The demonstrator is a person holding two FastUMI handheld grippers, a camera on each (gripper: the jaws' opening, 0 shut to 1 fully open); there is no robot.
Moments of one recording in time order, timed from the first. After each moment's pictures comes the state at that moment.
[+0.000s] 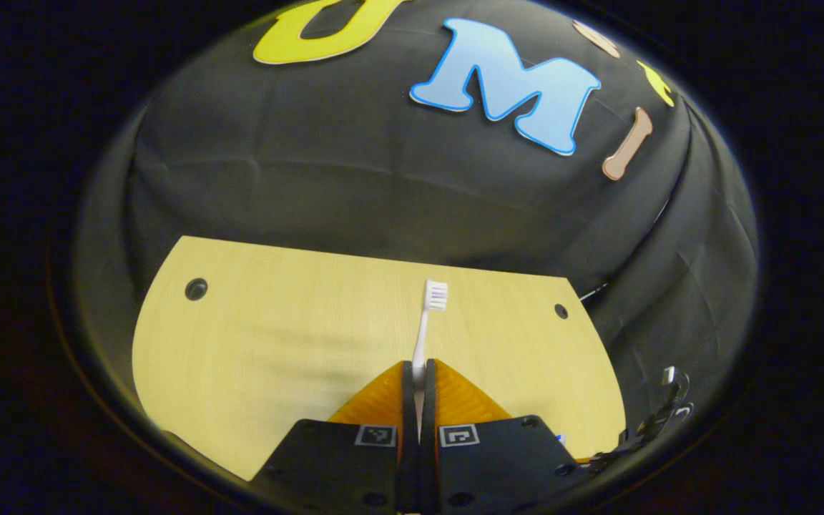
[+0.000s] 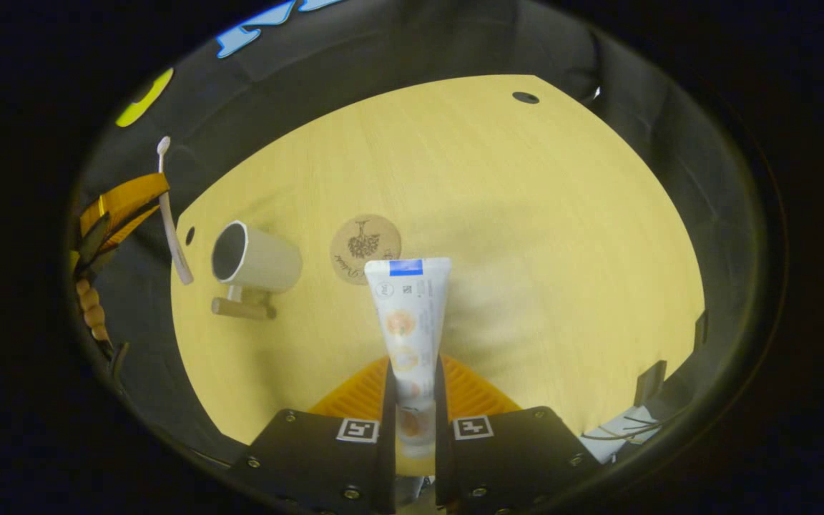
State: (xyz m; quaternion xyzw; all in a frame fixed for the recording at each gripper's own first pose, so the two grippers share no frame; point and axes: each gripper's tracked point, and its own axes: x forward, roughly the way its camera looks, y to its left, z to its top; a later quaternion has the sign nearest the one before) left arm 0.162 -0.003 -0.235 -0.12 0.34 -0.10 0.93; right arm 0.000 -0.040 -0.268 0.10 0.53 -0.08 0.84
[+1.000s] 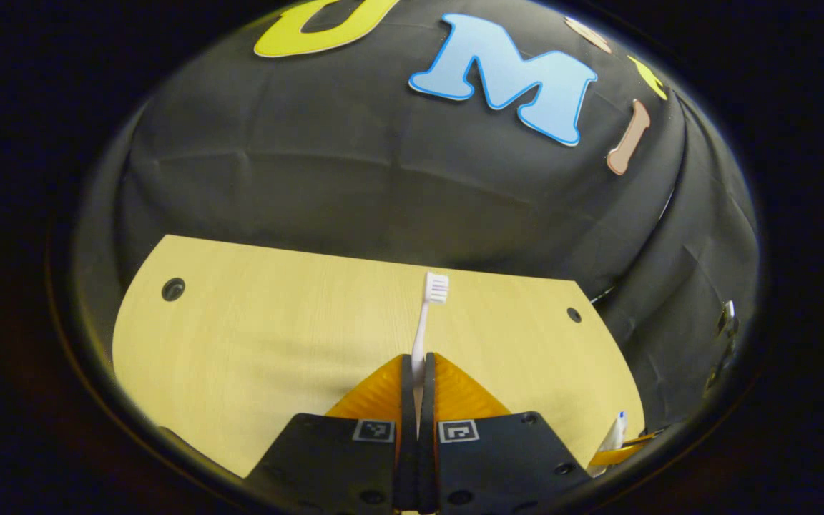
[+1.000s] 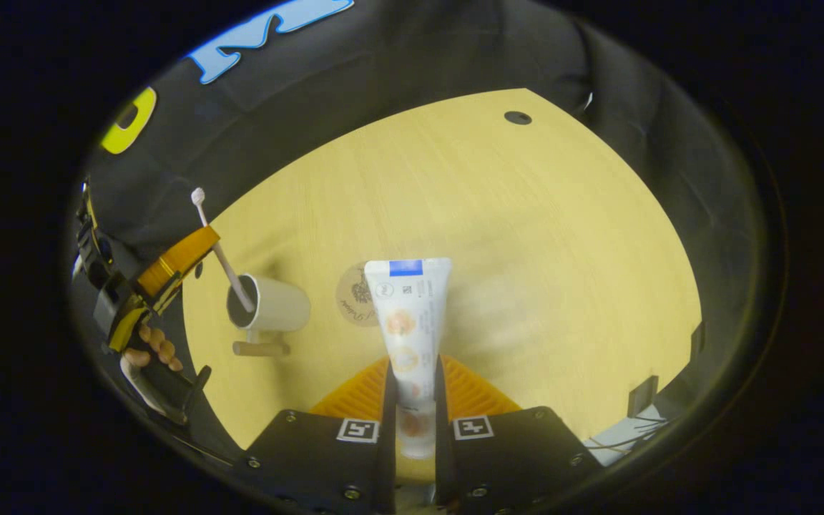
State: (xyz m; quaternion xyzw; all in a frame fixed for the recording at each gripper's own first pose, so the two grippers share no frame) left arm 0.183 -0.015 -0.299 -0.13 0.32 -0.11 0.93; right arm 0.034 -0.053 -0.230 0.12 0.51 -0.08 0.85
